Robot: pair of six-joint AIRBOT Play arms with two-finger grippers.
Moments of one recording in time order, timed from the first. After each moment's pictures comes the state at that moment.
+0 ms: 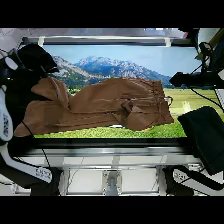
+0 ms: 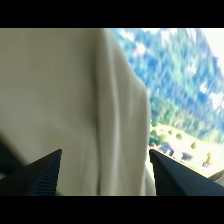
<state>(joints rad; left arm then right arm) 0.22 -1.73 1.70 1.36 -1.05 -1.74 -0.20 -1.22 1.31 -1.14 1.11 1.24</state>
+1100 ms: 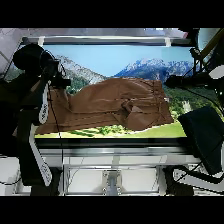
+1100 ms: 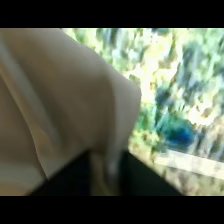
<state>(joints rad) -0.05 -2.16 2.08 1.83 -1.32 -1.79 -0.20 -1.30 1.31 -1.10 1.10 1.20</state>
